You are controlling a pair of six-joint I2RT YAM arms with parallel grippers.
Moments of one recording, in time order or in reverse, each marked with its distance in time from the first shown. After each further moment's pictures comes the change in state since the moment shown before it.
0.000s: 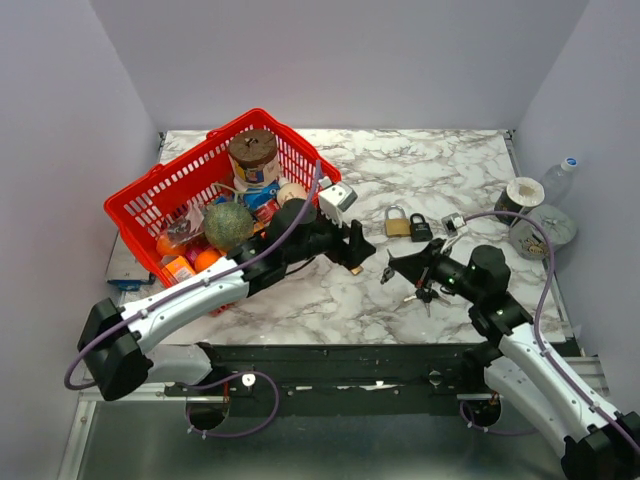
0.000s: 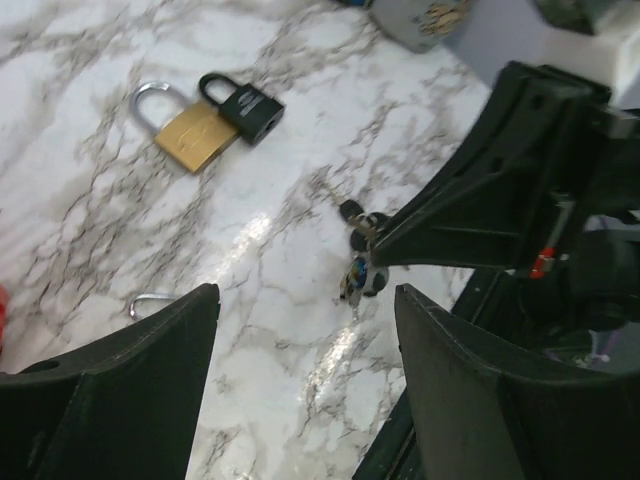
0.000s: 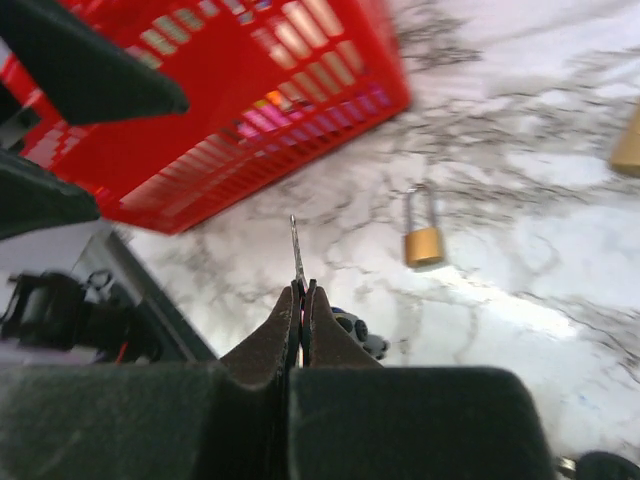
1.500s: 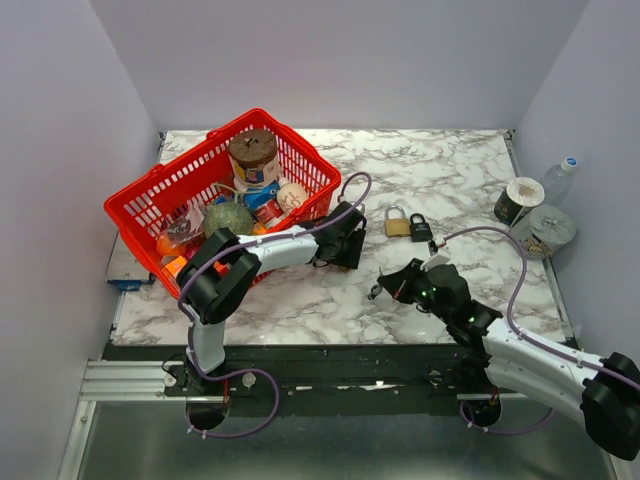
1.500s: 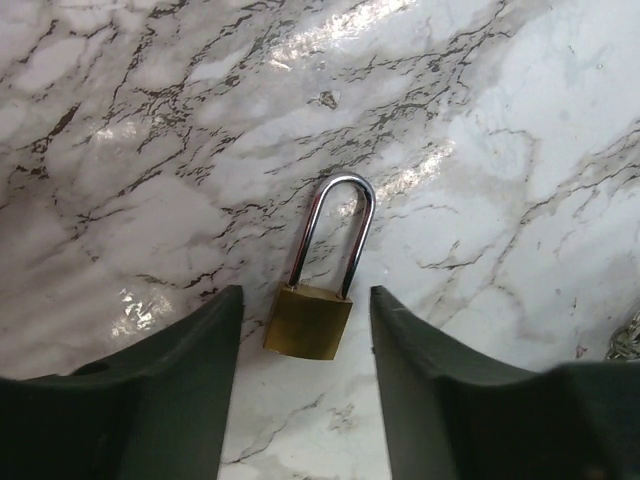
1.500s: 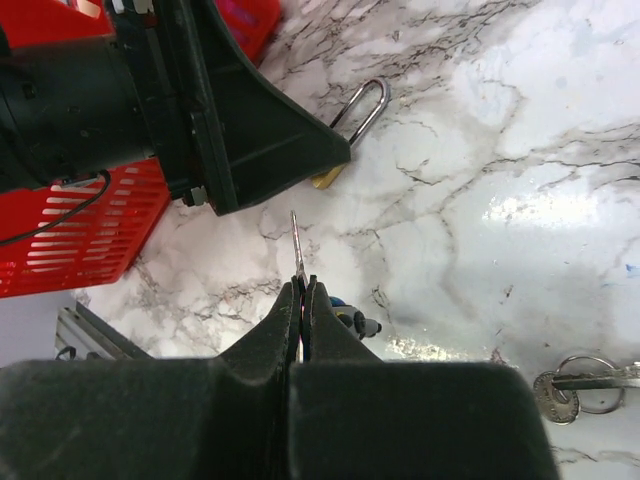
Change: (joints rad) left arm 0.072 0.615 0.208 -0.232 -0.186 -0.166; right arm 0.323 0.197 -0.146 0.145 0.520 0.340
